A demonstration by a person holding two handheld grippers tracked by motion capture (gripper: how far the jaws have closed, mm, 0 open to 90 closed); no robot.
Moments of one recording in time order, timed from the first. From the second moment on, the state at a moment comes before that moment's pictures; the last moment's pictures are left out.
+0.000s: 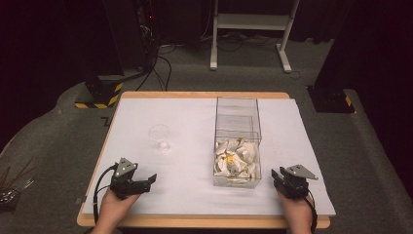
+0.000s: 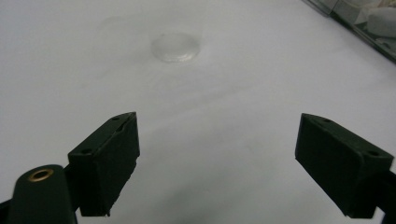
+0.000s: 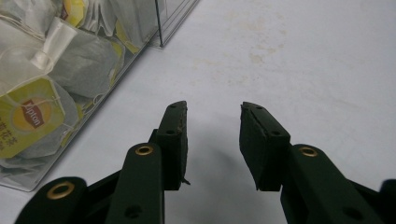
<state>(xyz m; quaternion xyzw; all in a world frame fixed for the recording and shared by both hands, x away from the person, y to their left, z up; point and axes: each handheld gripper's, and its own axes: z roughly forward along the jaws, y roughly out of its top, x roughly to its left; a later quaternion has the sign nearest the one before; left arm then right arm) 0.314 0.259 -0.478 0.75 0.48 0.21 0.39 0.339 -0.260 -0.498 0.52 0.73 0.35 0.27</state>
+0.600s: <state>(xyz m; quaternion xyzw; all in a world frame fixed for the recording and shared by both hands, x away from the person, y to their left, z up) 0.319 0.245 -0.459 0.75 0.48 0.20 0.41 0.346 -0.258 -0.496 0.50 0.75 0.35 0.27</state>
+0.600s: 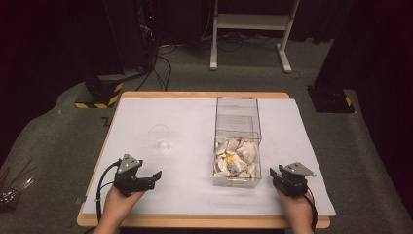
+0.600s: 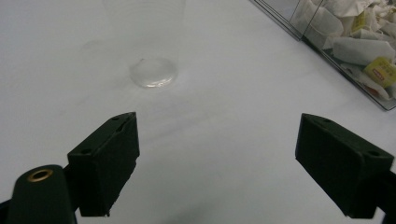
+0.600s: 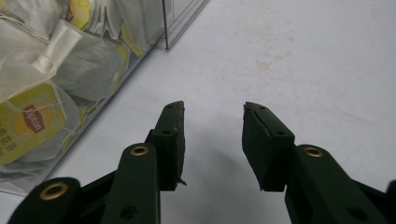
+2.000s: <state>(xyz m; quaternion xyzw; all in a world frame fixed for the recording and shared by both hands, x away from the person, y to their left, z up) 0.326 0.138 -0.430 0.80 0.37 0.17 0.44 0.343 -0.266 -0.498 0.50 0.75 0.34 0.26</state>
